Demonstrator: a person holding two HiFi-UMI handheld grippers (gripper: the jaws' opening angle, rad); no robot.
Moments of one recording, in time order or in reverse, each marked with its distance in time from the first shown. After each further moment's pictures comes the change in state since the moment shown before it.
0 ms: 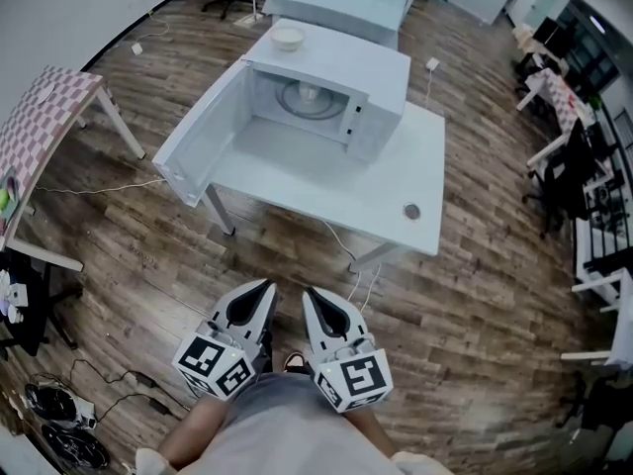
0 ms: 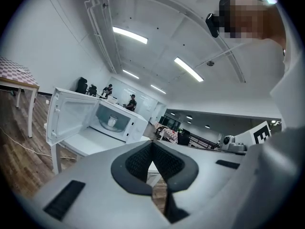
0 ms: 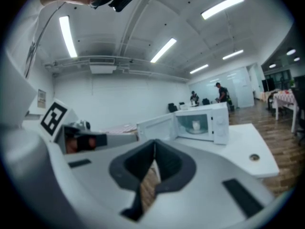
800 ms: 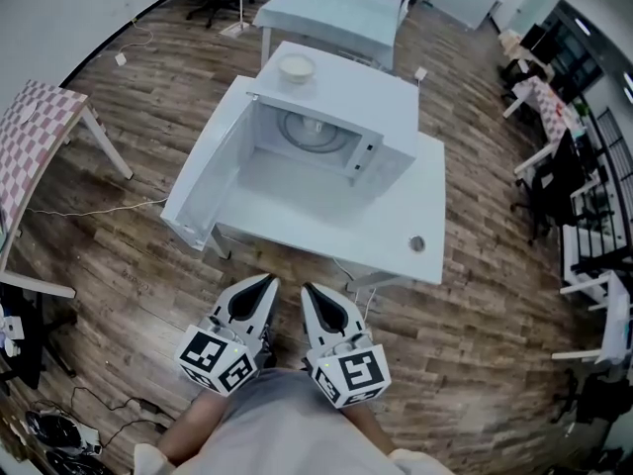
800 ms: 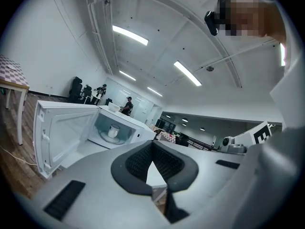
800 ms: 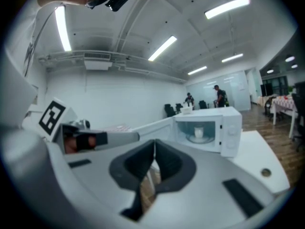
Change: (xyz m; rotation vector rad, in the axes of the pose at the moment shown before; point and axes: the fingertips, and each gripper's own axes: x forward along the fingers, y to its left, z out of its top) left arm 0.053 0.087 0.072 0.002 -0.024 -0.078; right arm 0.116 -0.008 0.045 -0.021 0.001 -0.065
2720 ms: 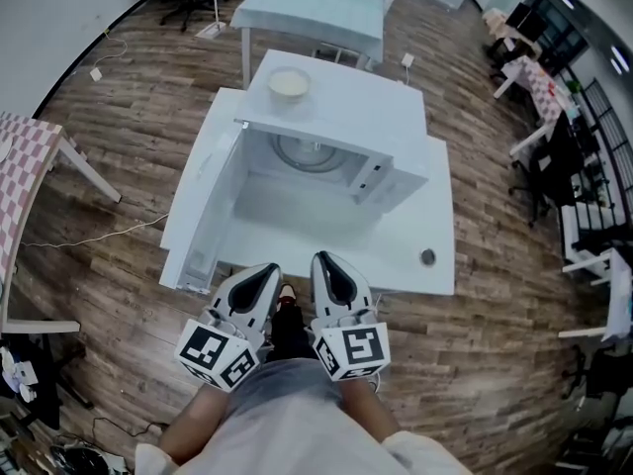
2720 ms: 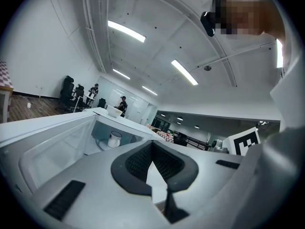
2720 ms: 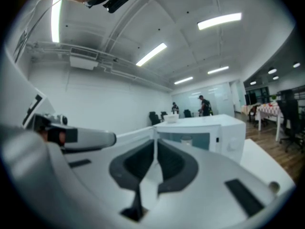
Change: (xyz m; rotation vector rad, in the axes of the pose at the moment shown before) left arm 0.074 0.078 0.043 0.043 0.014 -0.079; right arm 0.117 -0.076 0.031 0.000 -0.113 -0.206
